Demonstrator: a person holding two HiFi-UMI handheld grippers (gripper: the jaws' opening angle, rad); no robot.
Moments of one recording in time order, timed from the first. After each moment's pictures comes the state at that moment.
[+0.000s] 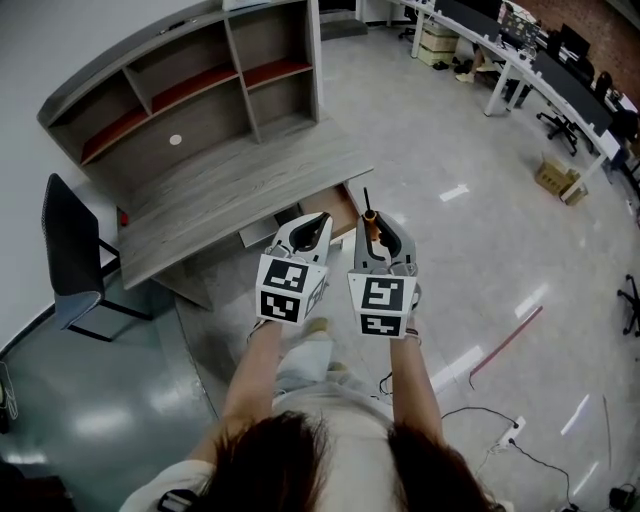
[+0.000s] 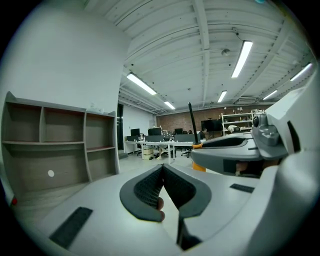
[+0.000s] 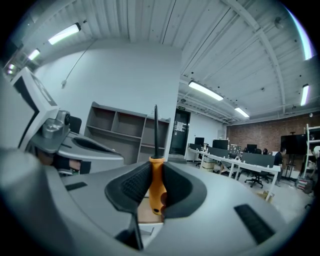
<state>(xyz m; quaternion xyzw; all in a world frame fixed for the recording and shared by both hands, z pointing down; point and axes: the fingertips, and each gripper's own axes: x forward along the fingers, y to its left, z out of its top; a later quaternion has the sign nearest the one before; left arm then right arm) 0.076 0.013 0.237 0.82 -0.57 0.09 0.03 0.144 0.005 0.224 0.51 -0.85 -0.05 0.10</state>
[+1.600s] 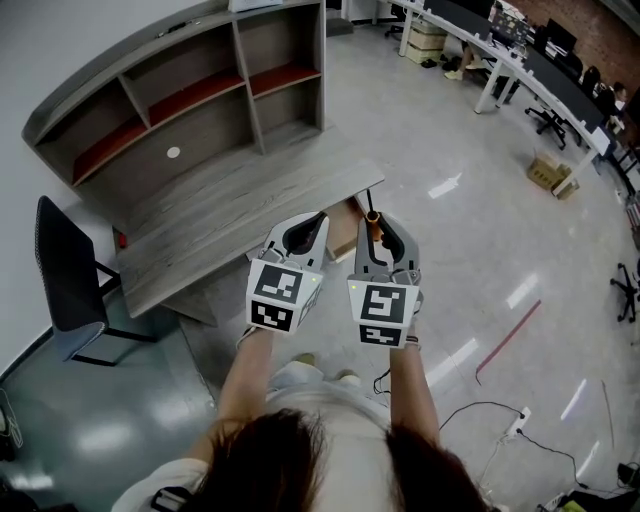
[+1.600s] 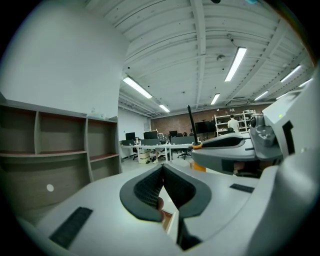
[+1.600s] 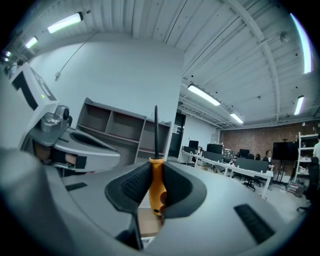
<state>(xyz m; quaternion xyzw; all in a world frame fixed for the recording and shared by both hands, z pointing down) -0.013 -0.015 0.211 0.84 -0.53 0.09 0.01 0.060 -0.021 0.198 0.55 -0.83 -0.08 0.10</state>
